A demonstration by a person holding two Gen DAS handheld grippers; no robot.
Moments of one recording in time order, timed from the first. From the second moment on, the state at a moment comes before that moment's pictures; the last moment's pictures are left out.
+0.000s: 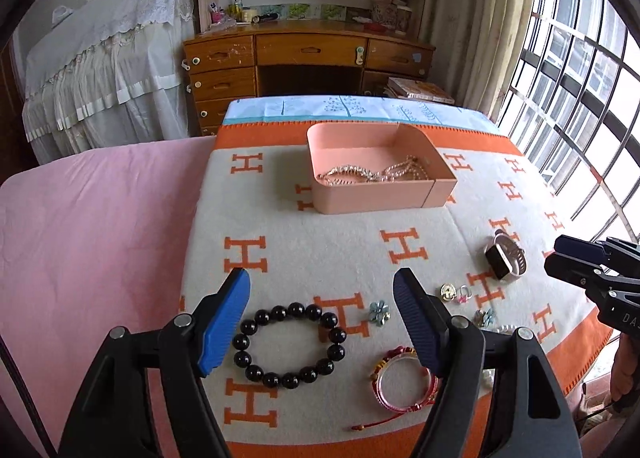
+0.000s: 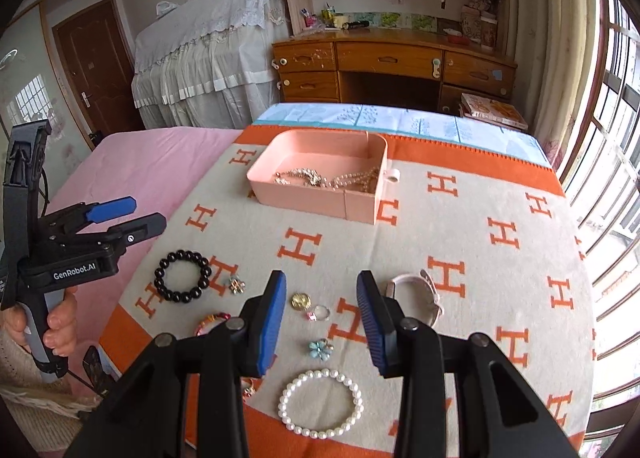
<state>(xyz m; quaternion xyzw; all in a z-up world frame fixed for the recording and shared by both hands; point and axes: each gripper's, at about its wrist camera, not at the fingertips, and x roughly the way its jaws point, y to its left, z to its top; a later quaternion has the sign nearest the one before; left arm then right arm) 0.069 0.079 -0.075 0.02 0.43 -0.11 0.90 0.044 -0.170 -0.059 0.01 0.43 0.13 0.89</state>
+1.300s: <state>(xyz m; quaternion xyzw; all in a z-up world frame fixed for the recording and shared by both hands) 0.101 0.048 -0.165 0.05 0.61 -0.08 0.79 0.019 -0.193 -0.155 -0.03 0.54 0.13 0.83</state>
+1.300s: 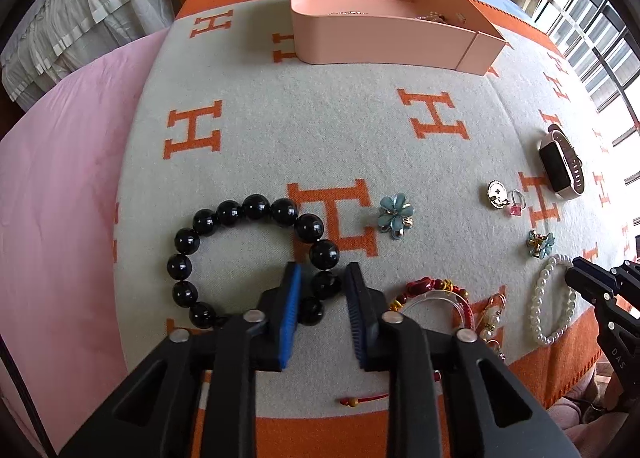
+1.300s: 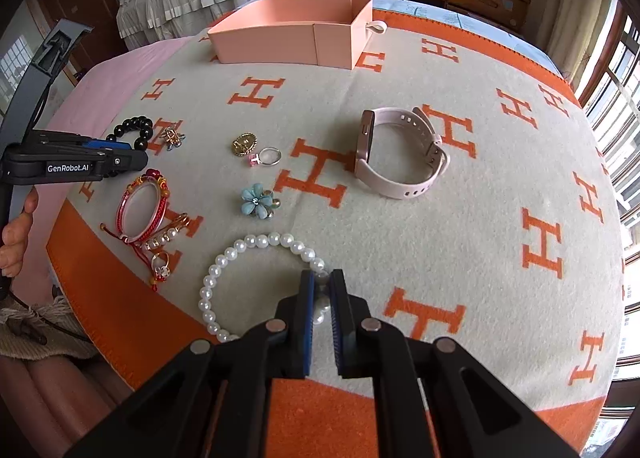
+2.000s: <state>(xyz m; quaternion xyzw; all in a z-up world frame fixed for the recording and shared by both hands) 0.104 0.074 -0.008 -0.04 0.47 -0.12 0.87 0.034 -0.183 -0.083 -0.02 0.47 0.14 0.87</state>
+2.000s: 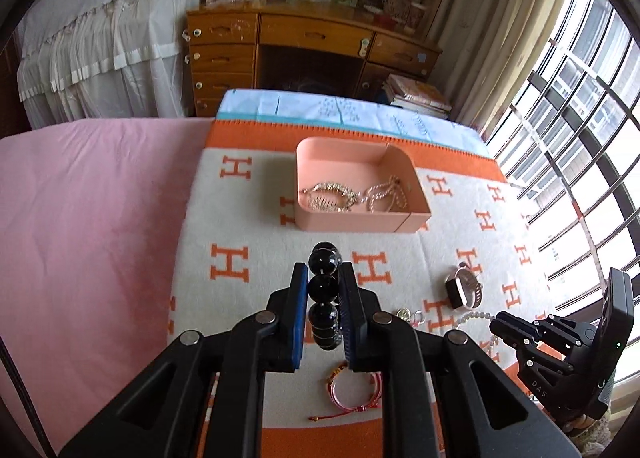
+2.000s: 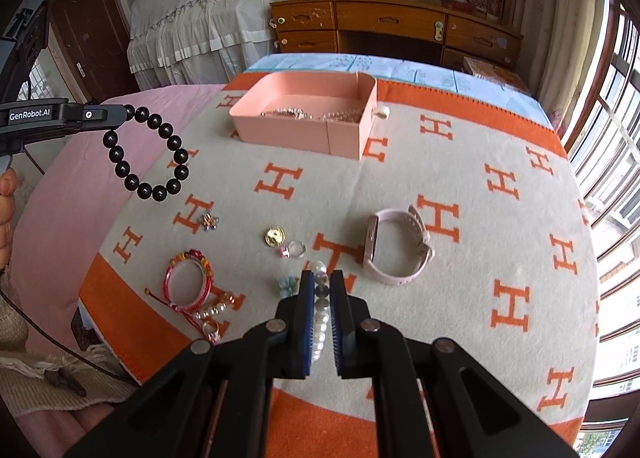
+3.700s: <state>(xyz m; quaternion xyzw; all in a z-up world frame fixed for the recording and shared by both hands) 0.230 0.038 -0.075 -0.03 0.43 -0.02 0.90 0.268 -0.149 -0.090 0.10 0.48 0.13 0.86</state>
